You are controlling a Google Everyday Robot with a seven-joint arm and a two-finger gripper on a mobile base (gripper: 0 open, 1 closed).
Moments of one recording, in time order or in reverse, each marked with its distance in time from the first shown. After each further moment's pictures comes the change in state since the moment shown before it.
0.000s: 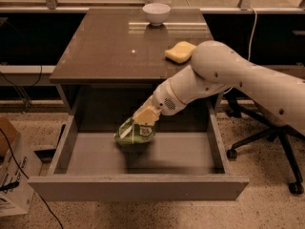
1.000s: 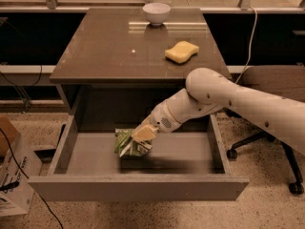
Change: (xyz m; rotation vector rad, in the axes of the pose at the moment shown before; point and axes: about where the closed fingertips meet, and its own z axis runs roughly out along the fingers) arm 0.048 0.001 0.057 -0.083 -0.001 0.075
